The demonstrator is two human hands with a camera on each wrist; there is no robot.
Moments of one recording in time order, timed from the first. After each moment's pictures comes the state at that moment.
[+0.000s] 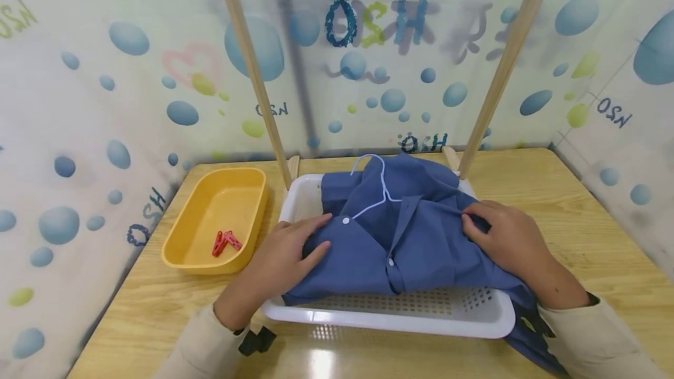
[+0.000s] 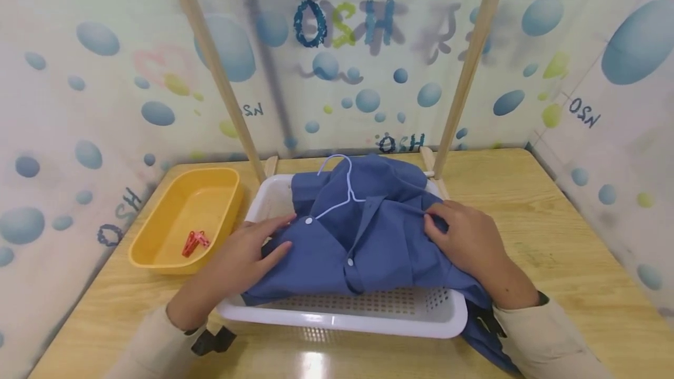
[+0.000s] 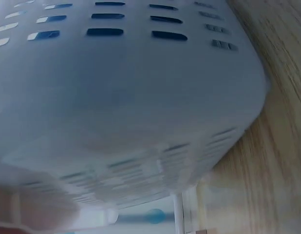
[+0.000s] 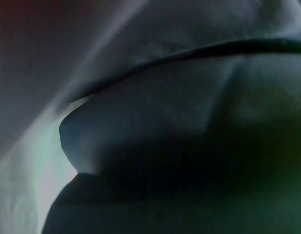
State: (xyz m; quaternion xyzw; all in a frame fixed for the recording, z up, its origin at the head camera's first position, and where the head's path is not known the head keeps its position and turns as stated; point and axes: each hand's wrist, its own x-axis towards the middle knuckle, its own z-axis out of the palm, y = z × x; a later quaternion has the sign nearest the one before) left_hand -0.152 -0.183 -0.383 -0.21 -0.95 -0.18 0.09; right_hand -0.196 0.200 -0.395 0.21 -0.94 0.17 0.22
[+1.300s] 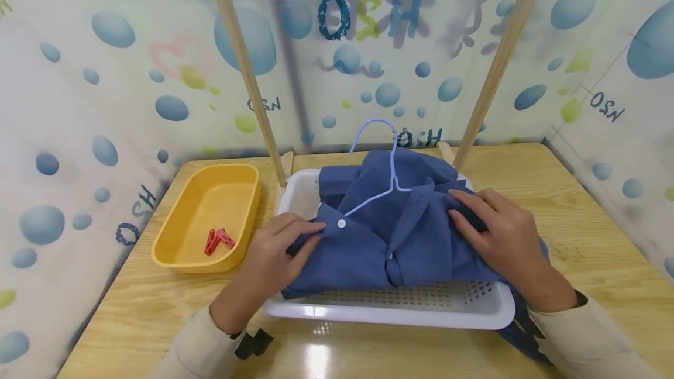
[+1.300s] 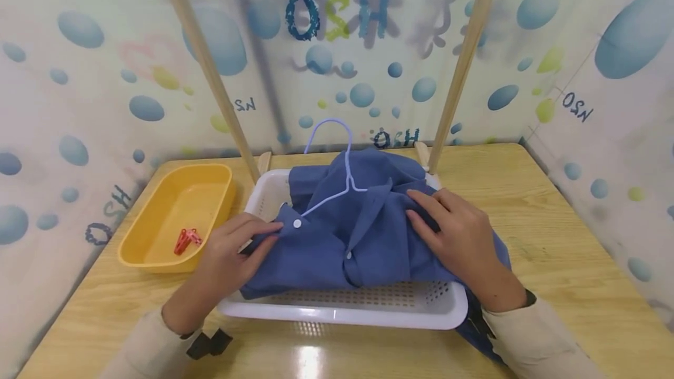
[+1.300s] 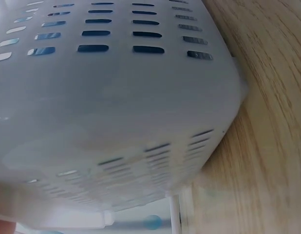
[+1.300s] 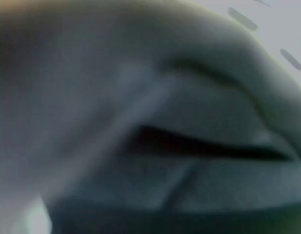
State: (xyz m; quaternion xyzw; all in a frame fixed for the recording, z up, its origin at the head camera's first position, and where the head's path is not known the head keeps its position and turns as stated) left_hand -0.157 -0.181 -0.386 -0.38 -0.80 -0.30 0.35; right_hand -0.189 0.189 -0.392 0.30 -0.83 0.19 0.43
